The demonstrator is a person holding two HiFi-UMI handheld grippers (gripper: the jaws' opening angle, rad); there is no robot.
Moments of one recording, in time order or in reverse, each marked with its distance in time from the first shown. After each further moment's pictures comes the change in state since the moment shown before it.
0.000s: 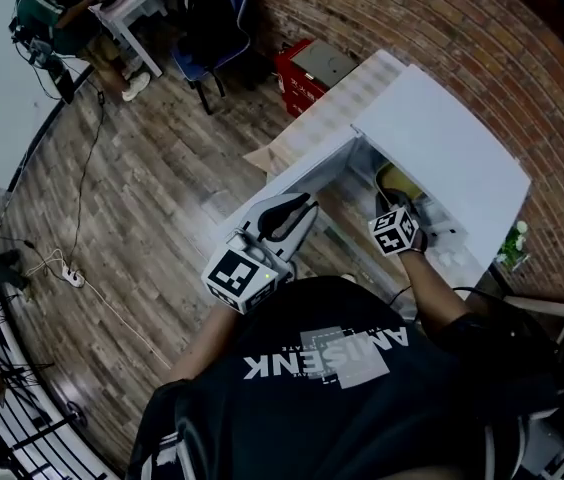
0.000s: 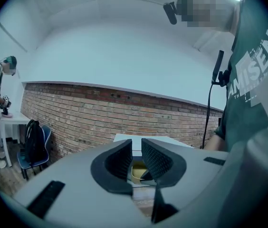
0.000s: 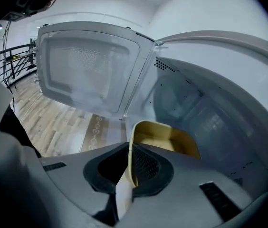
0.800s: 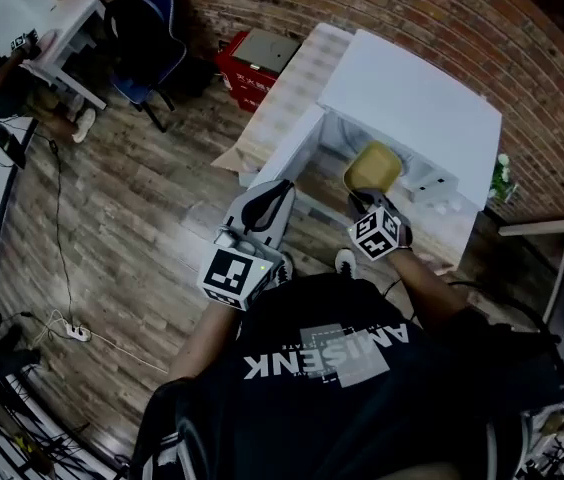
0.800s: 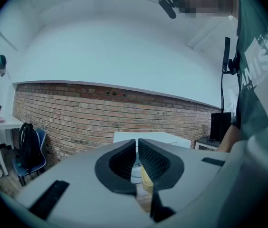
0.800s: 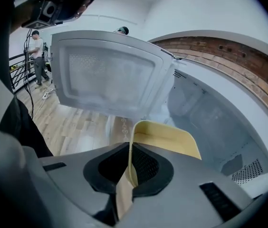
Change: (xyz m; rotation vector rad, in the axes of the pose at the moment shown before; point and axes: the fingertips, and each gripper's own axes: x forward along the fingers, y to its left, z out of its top) left arm -0.001 0.024 -0.002 0.078 0.029 -0.114; right arm -0.044 0.077 0.007 0.089 0.036 0.038
